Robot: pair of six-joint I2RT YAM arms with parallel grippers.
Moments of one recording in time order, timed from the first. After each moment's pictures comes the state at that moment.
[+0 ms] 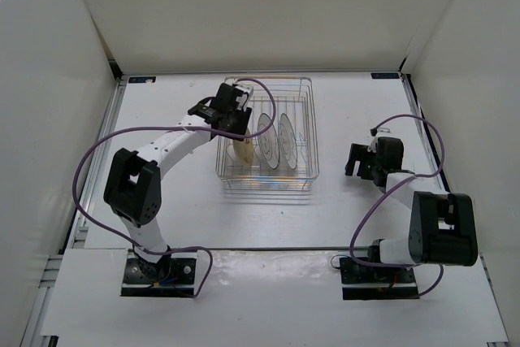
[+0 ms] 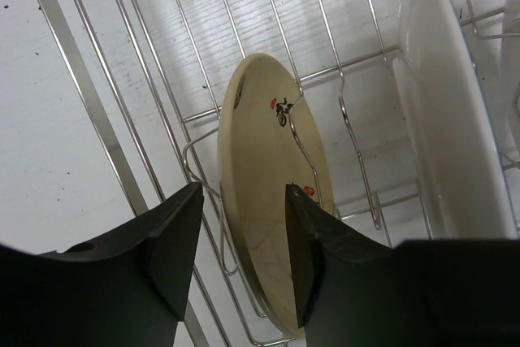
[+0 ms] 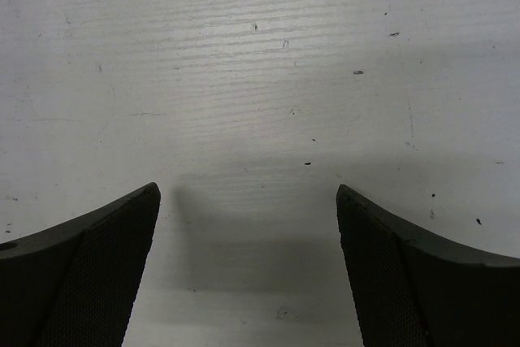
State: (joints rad) left arm -0.54 1.76 1.41 -0.52 -0.13 -0.11; right arm -0.02 1.36 0.51 0.07 -0.10 0.10
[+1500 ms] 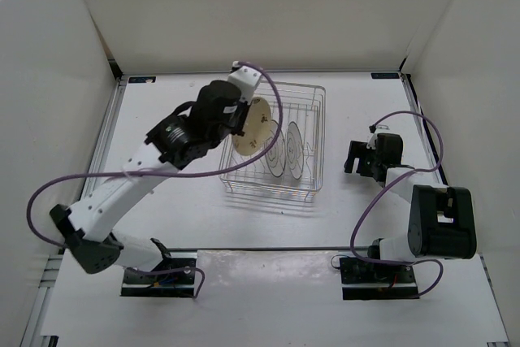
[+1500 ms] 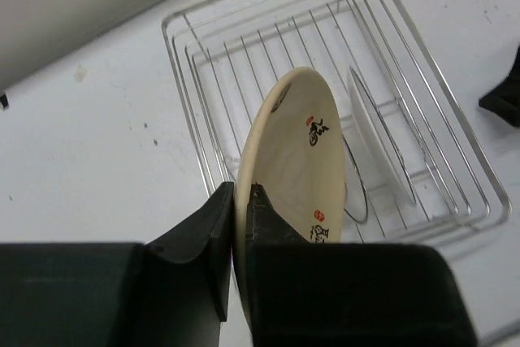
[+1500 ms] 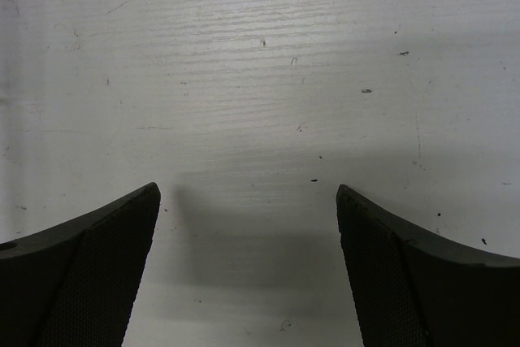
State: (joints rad) left arm -0.86 1.39 1.64 -0.70 -0.43 -0.03; right arm -0.02 1.41 0.56 0.04 -0.12 0.10
